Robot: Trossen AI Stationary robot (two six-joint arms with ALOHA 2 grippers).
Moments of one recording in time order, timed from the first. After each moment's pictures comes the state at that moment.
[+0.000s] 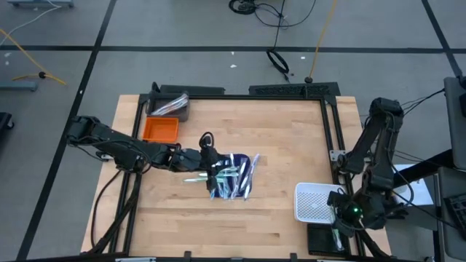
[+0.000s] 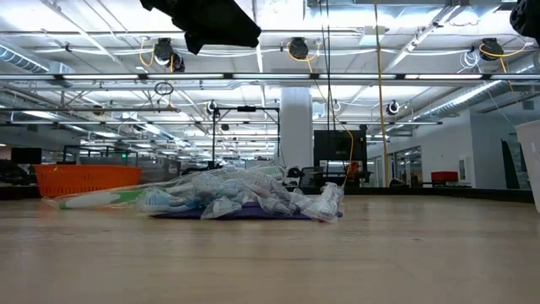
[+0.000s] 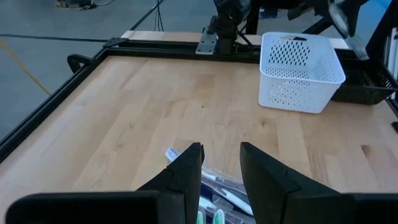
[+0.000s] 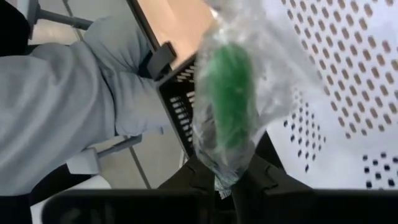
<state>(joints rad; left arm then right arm) -0.23 1.39 0.92 0.06 -0.36 -0.14 1.30 0.99 0.68 -0.60 0.18 1.86</state>
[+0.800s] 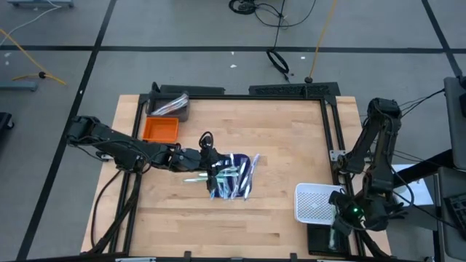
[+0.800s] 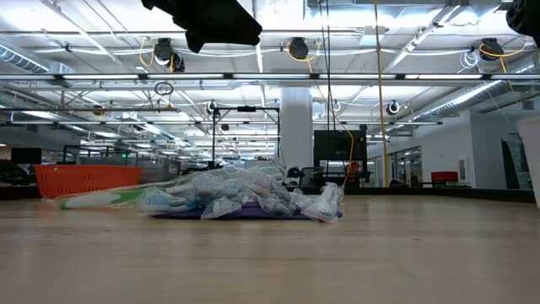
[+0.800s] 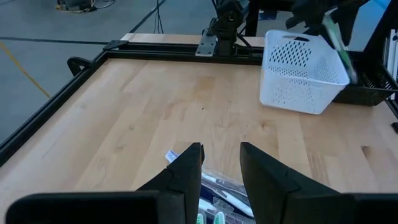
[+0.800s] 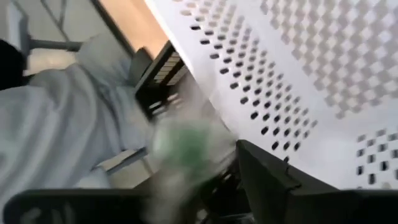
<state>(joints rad) -0.23 1.39 0.92 0.06 -0.36 -0.13 1.36 1.01 0.60 -0.57 0.22 2.09</state>
